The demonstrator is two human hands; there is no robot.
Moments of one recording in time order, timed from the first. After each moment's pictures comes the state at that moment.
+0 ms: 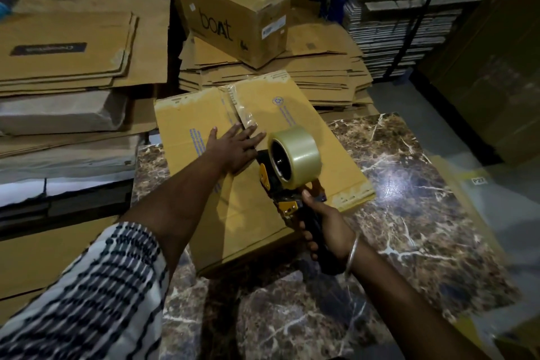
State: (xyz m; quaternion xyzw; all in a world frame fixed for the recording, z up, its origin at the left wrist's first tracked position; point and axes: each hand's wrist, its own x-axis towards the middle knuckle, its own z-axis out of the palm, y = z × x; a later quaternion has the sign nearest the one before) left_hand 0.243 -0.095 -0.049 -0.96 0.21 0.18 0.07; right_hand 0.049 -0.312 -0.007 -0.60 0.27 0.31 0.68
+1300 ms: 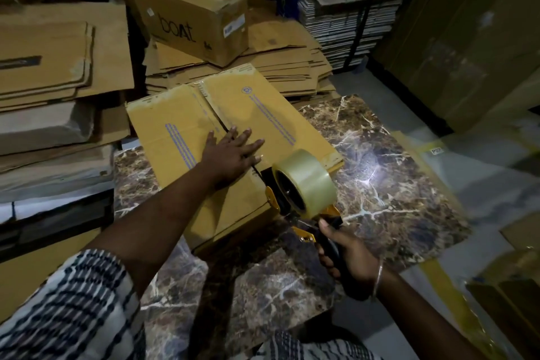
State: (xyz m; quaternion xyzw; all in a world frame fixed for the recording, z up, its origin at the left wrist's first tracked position) left_hand 0.178 -0.121 -0.050 -0.95 0.30 0.10 -0.01; right_hand -0.079 -0.335 0.000 -0.58 0.26 0.22 0.74
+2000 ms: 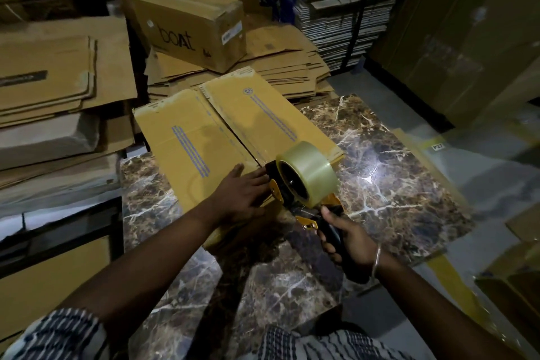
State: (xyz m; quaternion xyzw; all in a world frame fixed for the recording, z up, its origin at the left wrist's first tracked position) left_hand 0.115 -0.114 -0.055 -0.87 0.49 0.09 0.00; right_hand -0.064 -0.338 -0.012 -0.59 0.24 0.21 0.75
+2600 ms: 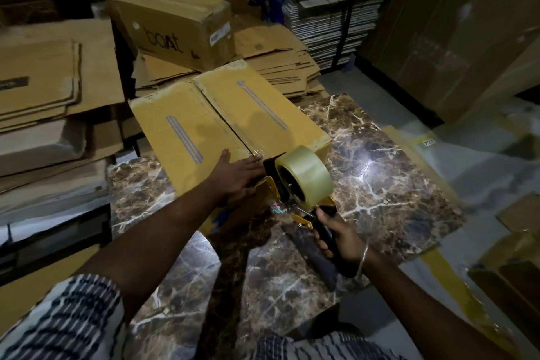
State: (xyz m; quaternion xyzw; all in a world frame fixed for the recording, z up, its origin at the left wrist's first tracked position) left_hand 0.152 -0.136 -0.038 -0.87 0.46 0.14 0.09; right_hand -0.054 -0.348 -0.046 -0.54 0.22 0.14 0.80
